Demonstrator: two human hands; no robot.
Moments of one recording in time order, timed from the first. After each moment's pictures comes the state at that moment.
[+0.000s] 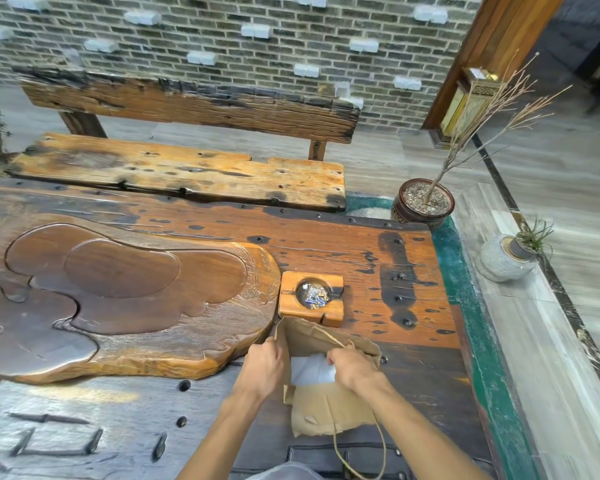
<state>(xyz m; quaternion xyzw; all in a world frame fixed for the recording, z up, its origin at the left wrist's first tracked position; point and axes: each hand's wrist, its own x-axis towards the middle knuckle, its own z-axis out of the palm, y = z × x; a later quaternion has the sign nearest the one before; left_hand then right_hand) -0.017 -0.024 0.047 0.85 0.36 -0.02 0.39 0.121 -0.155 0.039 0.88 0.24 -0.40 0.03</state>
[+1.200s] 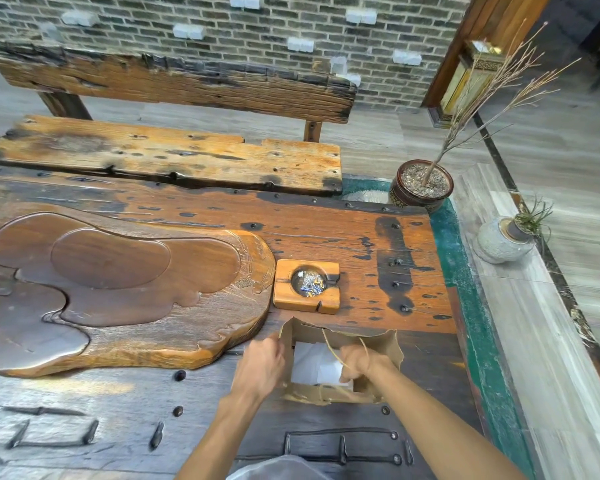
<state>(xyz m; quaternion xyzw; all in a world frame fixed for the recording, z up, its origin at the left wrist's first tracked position) -0.015 -0.034 0.038 0.85 0.37 -0.05 0.38 0.150 -0.167 0.004 0.82 0.25 -0.50 0.15</state>
